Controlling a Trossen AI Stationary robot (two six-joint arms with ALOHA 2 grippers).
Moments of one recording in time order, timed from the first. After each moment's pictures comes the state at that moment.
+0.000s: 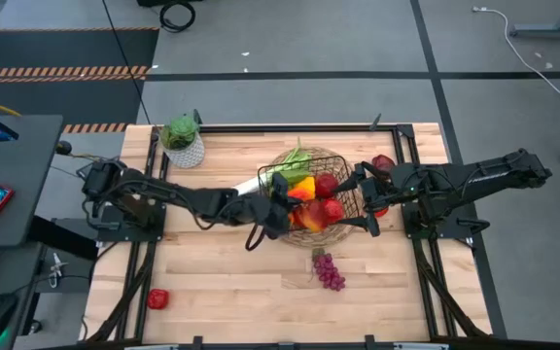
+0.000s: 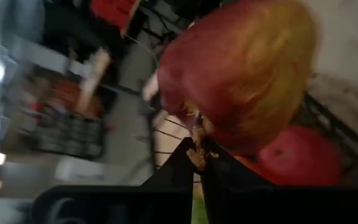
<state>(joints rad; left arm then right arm) -0.16 1.64 1.19 0.06 -0.49 0.85 0.15 0.85 0.74 -0.20 0.03 0.03</state>
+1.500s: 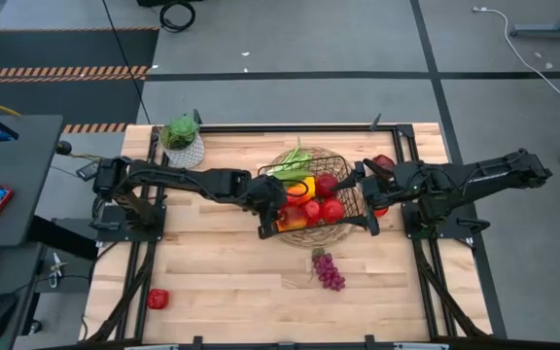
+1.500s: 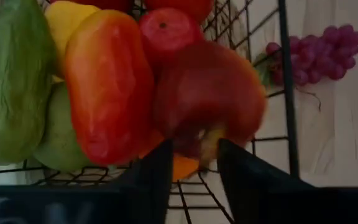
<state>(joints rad) -0.02 1.70 1.35 -0.58 -0.05 -0.20 0.15 0.85 0.74 -0.13 0.03 0.03</state>
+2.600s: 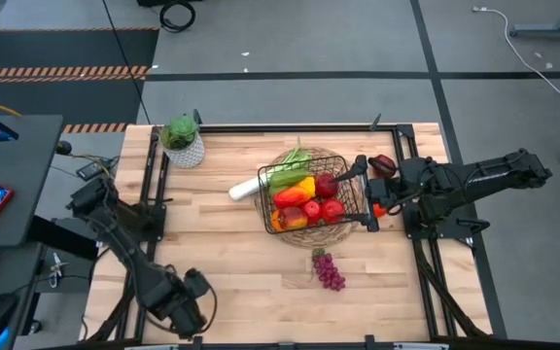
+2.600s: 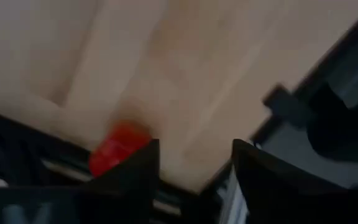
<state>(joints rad) -0.87 1.68 1.34 -1.15 0.14 -1.41 0.15 0.85 0.74 0.01 0.04 -0.25</state>
